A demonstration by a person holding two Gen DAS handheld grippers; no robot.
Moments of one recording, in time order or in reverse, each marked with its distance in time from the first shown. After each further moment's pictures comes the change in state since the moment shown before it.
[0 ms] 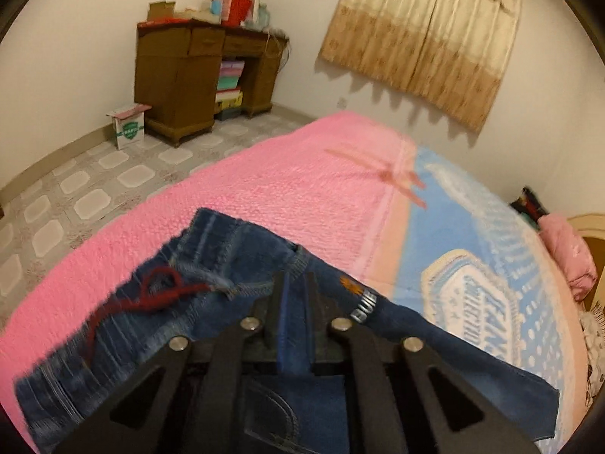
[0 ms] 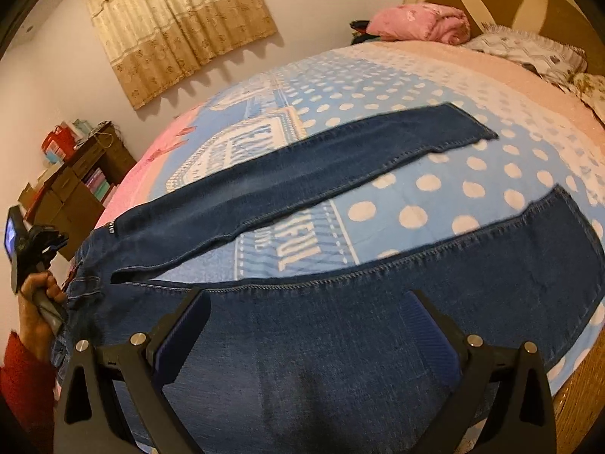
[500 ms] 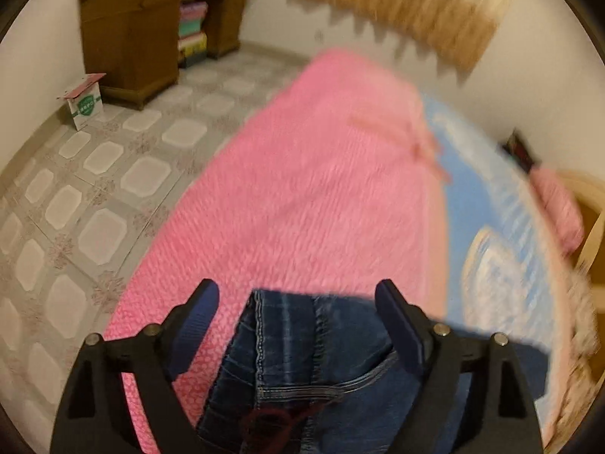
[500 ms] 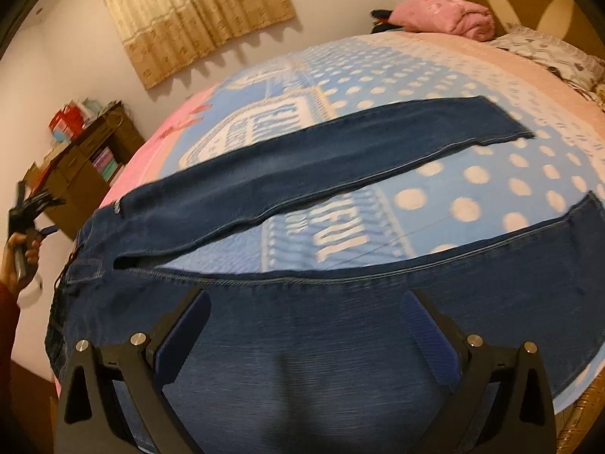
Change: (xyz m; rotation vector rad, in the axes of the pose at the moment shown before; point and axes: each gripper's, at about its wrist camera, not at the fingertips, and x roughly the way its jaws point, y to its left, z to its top) left arm 0.090 0.073 0.097 0.133 0.309 -0.074; right arm 0.042 0.039 -0.007 -0.047 0.072 0.034
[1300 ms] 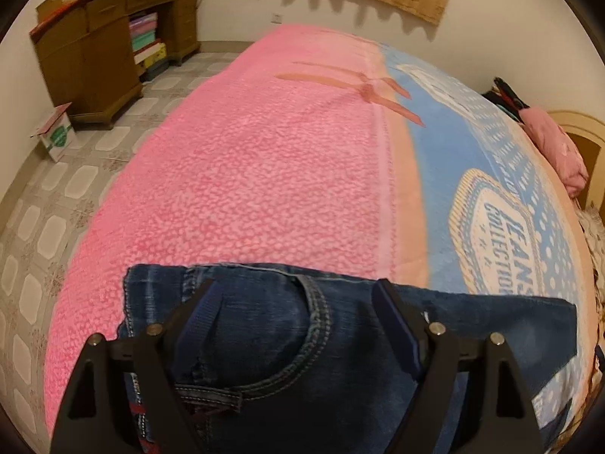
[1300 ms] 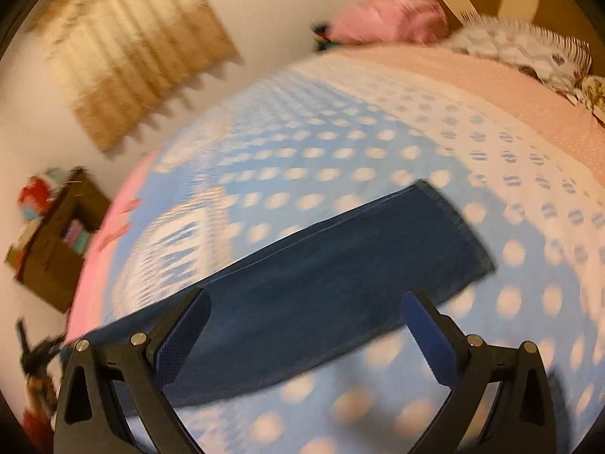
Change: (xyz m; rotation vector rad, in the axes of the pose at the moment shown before) left arm 0.034 -0.086 -0.036 0.139 0.004 0.007; right arm 0.051 -0.192 0.222 0.215 -0.041 -0.082
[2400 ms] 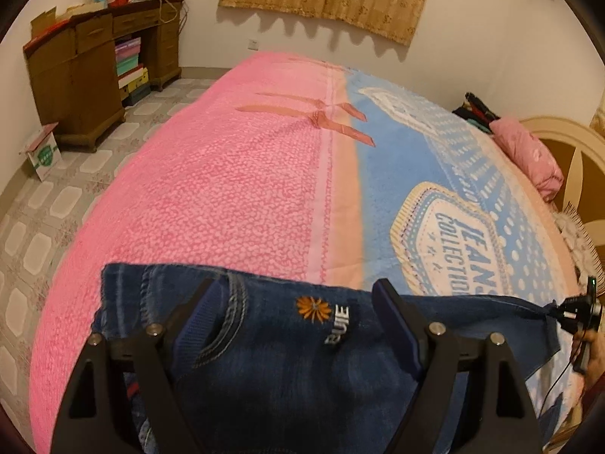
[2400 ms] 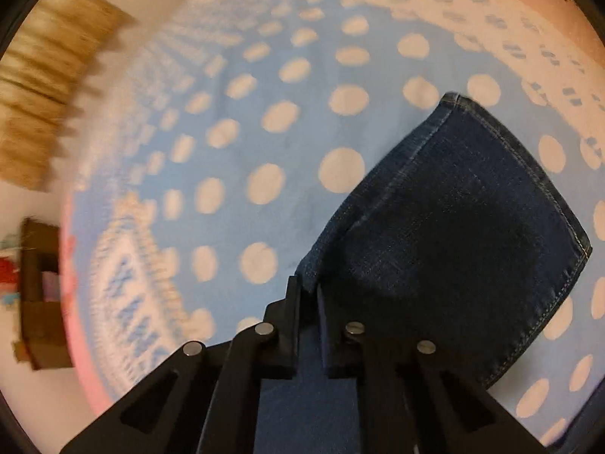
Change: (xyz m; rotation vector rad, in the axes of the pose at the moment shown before) left arm -0.045 -0.038 -0.015 0.025 -0.098 -0.094; right arm 0.141 0.018 0.056 0.307 0.295 -0.078
